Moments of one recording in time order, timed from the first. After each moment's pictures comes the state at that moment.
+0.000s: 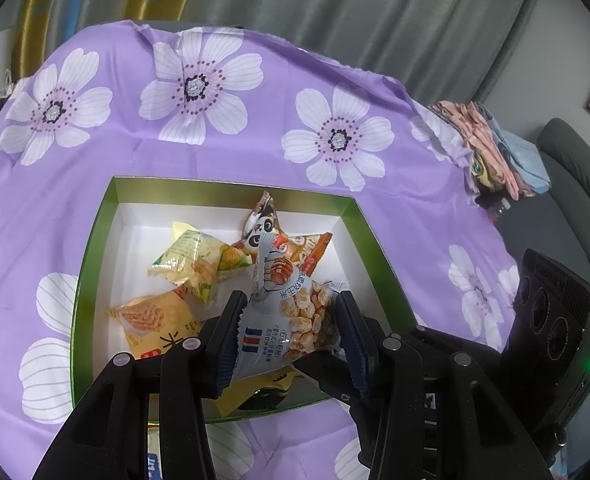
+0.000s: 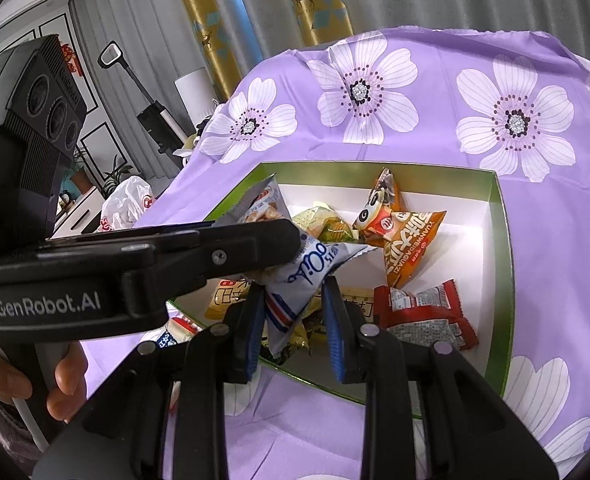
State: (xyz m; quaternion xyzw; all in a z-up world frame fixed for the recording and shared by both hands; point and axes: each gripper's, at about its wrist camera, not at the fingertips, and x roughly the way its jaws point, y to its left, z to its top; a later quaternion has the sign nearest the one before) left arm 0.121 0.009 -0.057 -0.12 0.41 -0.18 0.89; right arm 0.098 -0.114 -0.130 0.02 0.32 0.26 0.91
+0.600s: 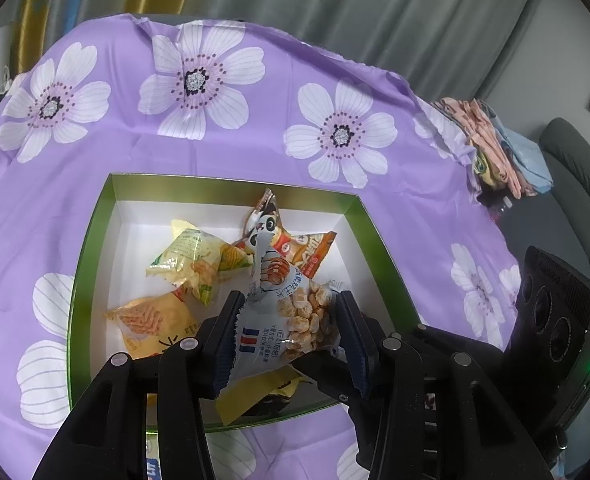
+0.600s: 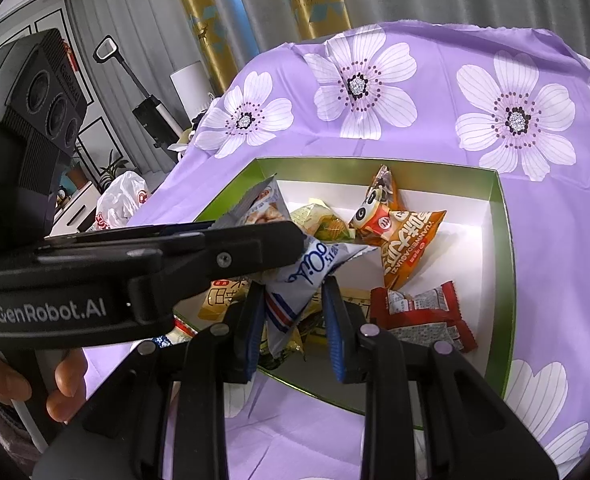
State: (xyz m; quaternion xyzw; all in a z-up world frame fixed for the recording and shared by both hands) left arm 0.126 0.008 -0.060 -0.12 0.41 -0.18 0.88; right arm 0.105 -0.113 -0.132 0.01 0.33 0.26 0.91
